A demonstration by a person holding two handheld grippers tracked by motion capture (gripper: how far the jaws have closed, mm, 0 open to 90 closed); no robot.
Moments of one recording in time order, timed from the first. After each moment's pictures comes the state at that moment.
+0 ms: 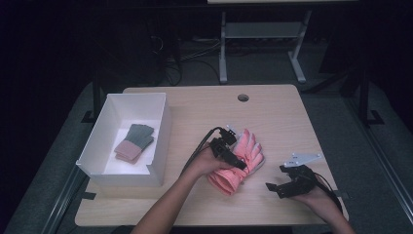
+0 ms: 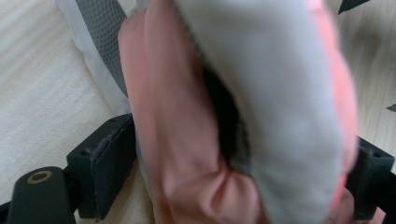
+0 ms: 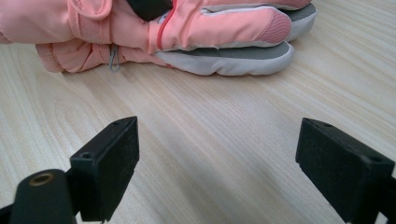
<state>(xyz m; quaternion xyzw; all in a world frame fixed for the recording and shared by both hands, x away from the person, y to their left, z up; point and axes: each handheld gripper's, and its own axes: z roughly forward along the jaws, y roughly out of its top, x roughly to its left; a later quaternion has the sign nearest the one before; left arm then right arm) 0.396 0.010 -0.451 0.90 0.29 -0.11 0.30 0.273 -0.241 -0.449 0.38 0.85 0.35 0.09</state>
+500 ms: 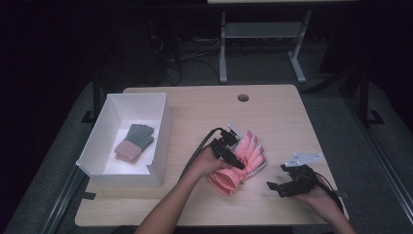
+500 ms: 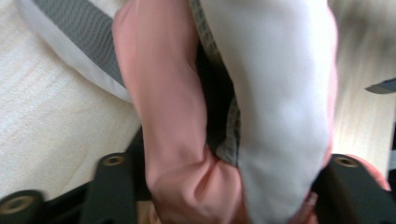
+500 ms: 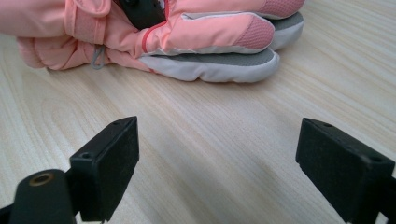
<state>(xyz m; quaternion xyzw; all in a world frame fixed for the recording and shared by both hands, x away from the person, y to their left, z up) 0.399 0.009 -0.449 0.90 0.29 -0.15 0.28 0.275 -0.244 -0.451 0.38 0.85 0.36 0.10</state>
